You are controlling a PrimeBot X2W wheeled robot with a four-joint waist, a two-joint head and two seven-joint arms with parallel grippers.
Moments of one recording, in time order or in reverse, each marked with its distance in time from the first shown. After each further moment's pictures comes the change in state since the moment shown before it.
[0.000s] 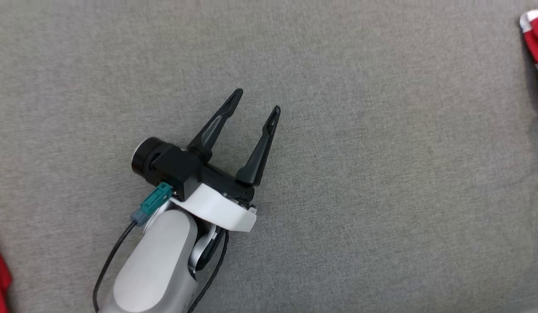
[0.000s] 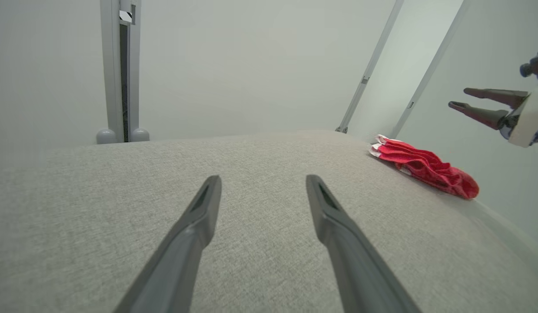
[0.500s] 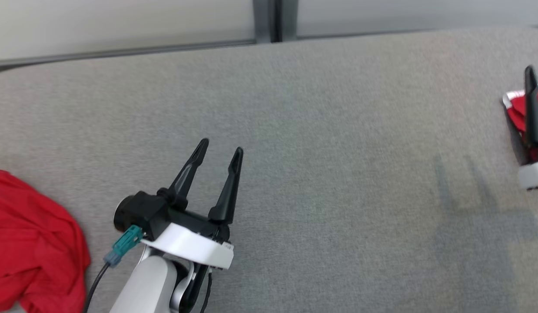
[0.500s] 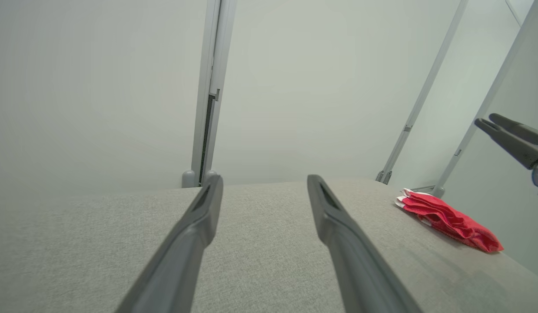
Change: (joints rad) left arm 0.202 -0.002 0.100 -0.033 -0.069 0.011 0.000; right arm 0.304 0.285 -0.051 -0.394 0.104 0.000 -0.001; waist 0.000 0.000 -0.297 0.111
